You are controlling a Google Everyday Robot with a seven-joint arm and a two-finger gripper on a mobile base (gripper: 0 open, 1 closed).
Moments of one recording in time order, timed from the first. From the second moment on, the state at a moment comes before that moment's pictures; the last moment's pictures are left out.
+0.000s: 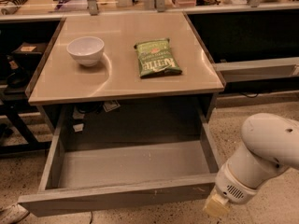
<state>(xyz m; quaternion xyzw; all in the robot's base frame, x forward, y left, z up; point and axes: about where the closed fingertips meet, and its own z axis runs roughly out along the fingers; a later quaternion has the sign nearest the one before) 0.307 -0.165 0.662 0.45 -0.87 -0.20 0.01</state>
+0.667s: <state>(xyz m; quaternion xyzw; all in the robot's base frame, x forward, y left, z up) 0.341 -0.156 0.658 0.46 -0.87 -0.20 -0.01</state>
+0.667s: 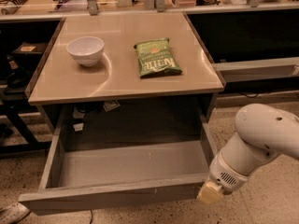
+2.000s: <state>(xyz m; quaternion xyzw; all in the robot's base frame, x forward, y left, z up) 0.382 -0.148 0.643 0.47 -0.86 -0.19 -0.03</state>
